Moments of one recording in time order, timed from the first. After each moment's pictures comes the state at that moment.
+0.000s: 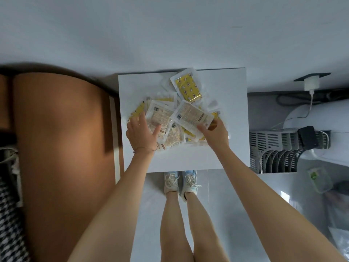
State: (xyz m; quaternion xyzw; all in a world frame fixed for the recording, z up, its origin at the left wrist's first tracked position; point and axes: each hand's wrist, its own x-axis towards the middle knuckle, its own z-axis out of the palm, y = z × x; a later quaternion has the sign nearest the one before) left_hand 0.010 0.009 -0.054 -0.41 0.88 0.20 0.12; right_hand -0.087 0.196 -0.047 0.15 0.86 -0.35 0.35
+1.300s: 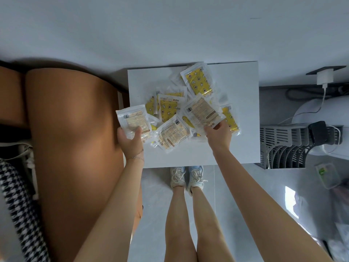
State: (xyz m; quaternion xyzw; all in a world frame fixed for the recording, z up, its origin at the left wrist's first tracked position) left_hand 0.057 -0.017 -0.041 -0.60 0.53 0.58 -0.17; right_hand -0.059 0.169 -0.041 0.23 0.82 -0.42 0.30
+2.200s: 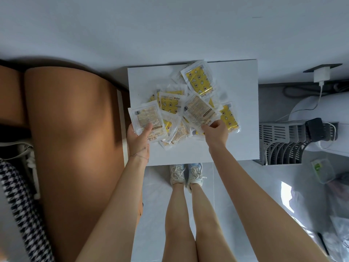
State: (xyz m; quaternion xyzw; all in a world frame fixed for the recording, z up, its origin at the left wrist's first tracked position) left_hand 0.053 -0.016 -0.040 -0.54 0.40 0.73 -0.09; right_hand -0.055 0.155 -0.036 0.29 0.81 -0.41 0.30
